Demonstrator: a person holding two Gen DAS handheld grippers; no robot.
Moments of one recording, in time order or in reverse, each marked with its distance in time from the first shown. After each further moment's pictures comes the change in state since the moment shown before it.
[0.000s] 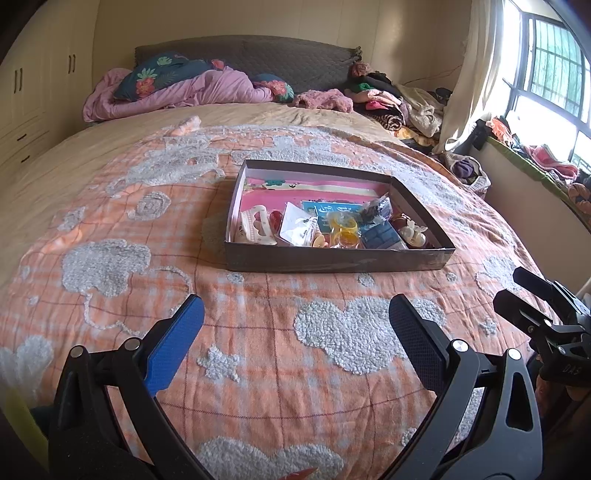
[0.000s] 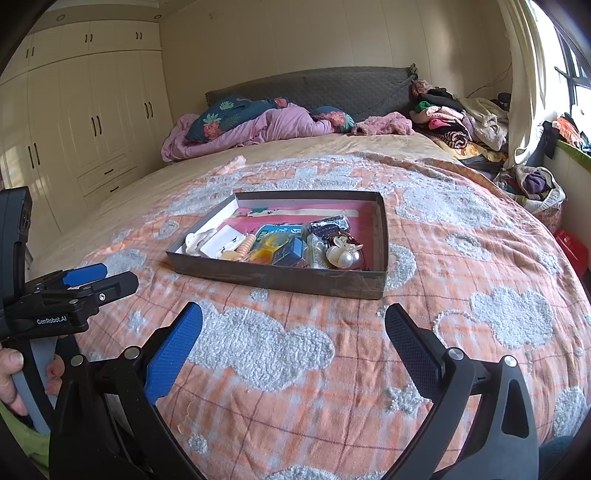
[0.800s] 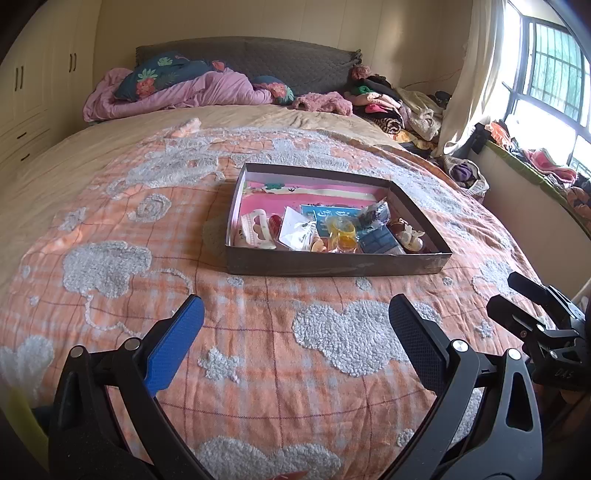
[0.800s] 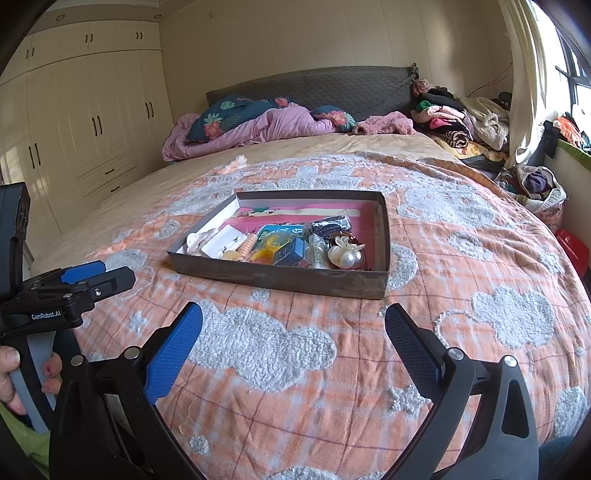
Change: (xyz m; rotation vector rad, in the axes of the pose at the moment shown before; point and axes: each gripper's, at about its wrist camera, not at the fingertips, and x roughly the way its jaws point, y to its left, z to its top) left arm -0.005 0.003 0.001 -0.007 -0.007 -0.005; right arm 0.001 -0.001 0.000 -0.002 0.001 0.005
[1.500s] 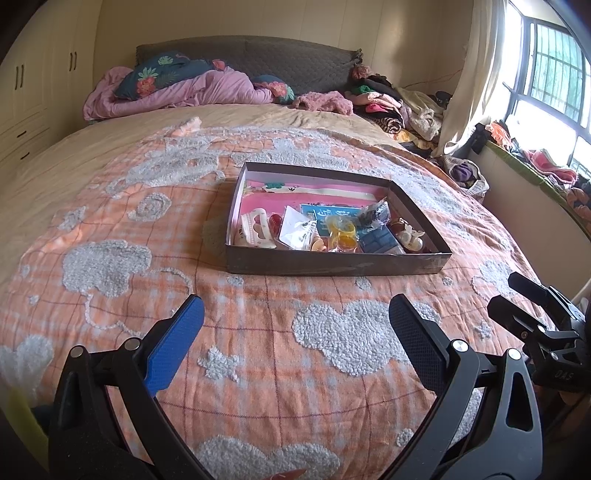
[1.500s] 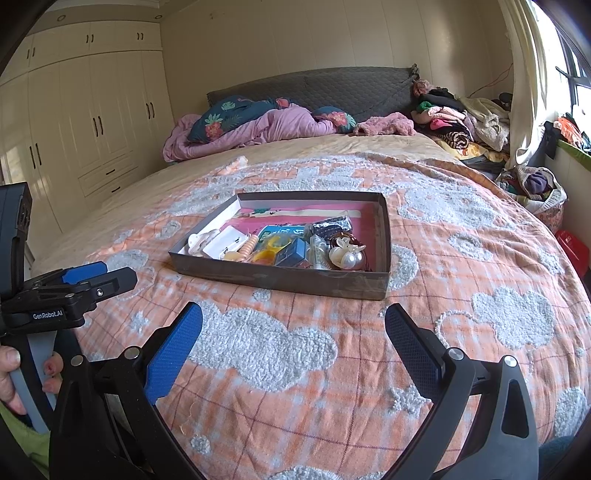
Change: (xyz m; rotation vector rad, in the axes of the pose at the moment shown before) left arm -0.003 0.000 0.001 -0.006 0.003 -0.003; right arm 0.000 0.001 0.000 -0.001 0.000 0.000
